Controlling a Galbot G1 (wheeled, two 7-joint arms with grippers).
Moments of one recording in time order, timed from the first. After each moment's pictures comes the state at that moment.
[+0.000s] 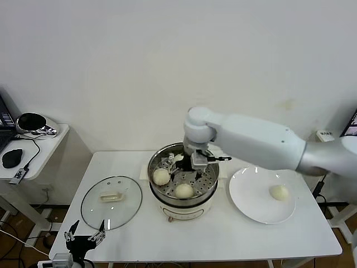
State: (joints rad) left arm 1.69 -1.47 -0.79 -2.07 -0.06 0.28 0.10; right arm 0.45 1.11 -1.06 1.46 -0.20 0.61 -1.26
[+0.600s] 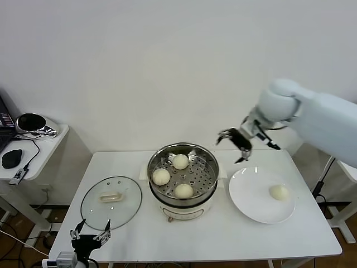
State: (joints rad) left arm 1.69 -1.45 -0.76 -2.09 -0.06 0.30 0.11; right arm 0.56 0.67 -1.06 1.55 0.06 0.02 -1.21
